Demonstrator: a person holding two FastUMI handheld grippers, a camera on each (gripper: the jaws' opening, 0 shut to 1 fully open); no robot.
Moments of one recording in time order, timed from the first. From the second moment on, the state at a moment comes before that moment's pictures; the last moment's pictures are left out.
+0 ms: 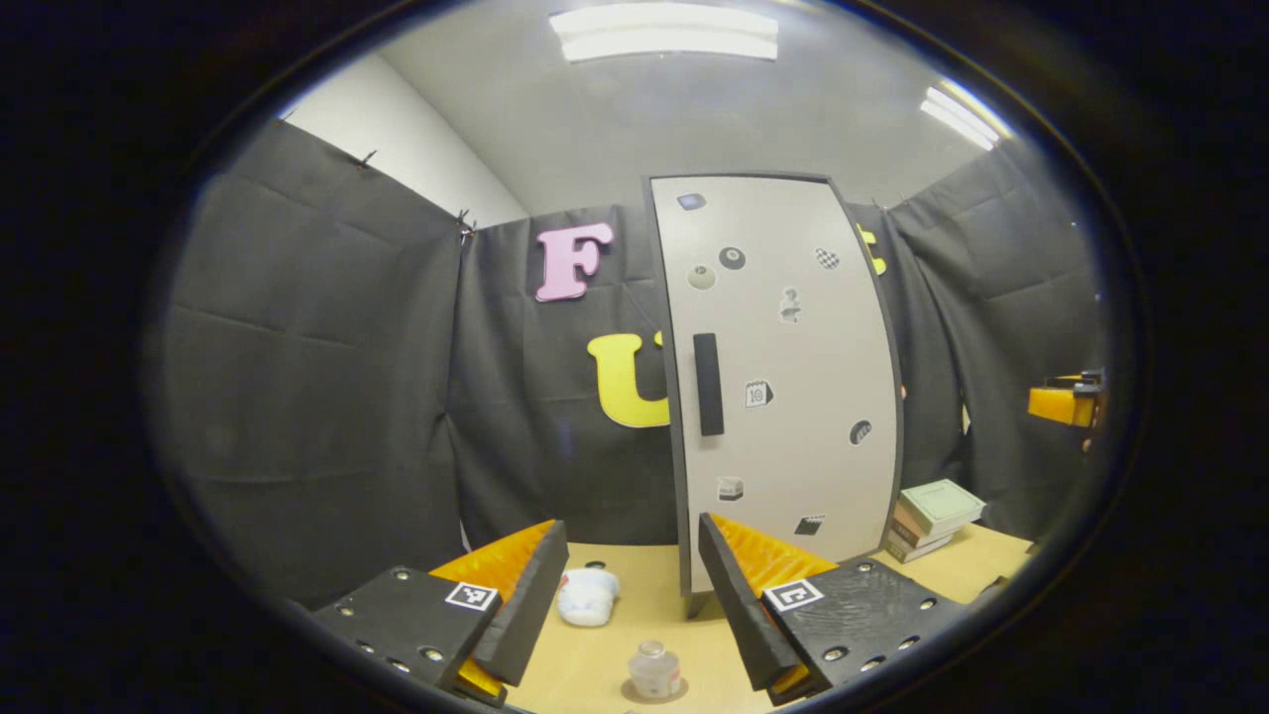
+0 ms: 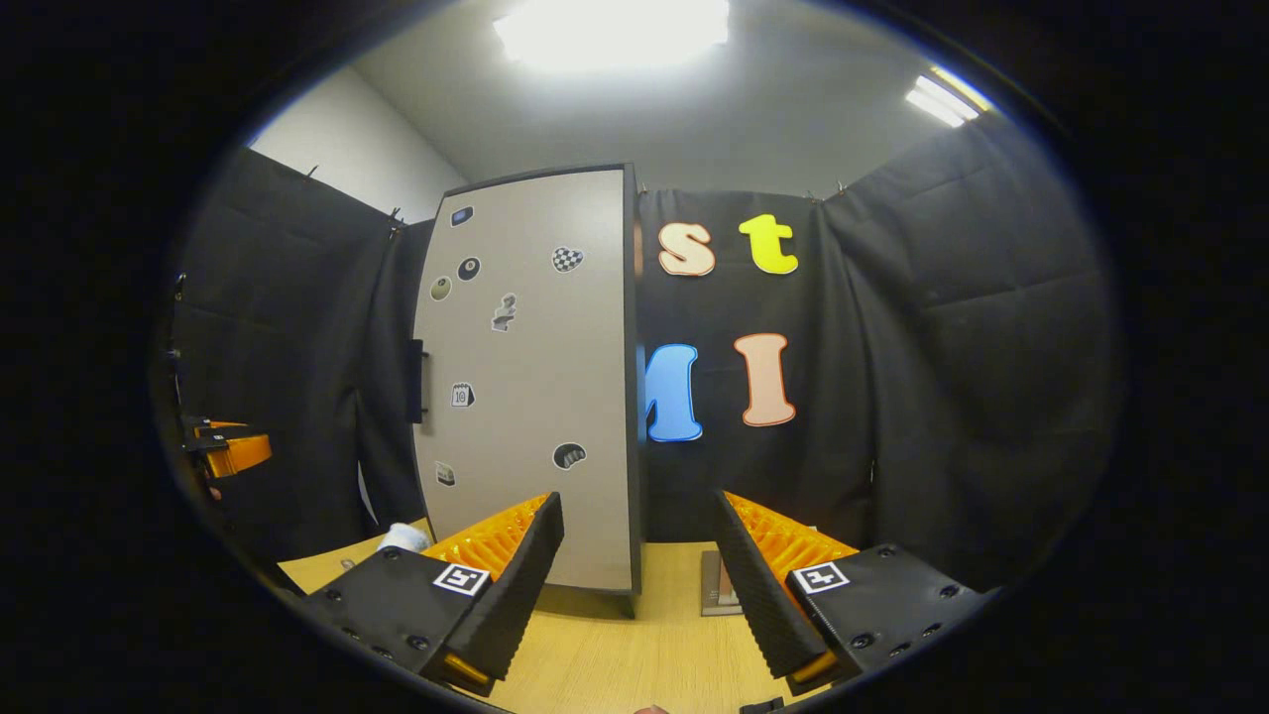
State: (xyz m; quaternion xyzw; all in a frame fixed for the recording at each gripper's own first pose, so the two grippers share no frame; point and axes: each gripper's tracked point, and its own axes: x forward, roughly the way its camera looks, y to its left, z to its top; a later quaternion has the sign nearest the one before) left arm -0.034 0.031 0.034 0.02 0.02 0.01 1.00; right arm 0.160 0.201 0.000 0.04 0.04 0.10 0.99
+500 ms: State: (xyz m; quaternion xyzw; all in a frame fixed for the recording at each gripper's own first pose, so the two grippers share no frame) left arm -0.033 0.040 0.034 0.01 0.01 0.01 1.00; right arm 0.159 0.203 0.008 0.02 0.03 0.10 0.99
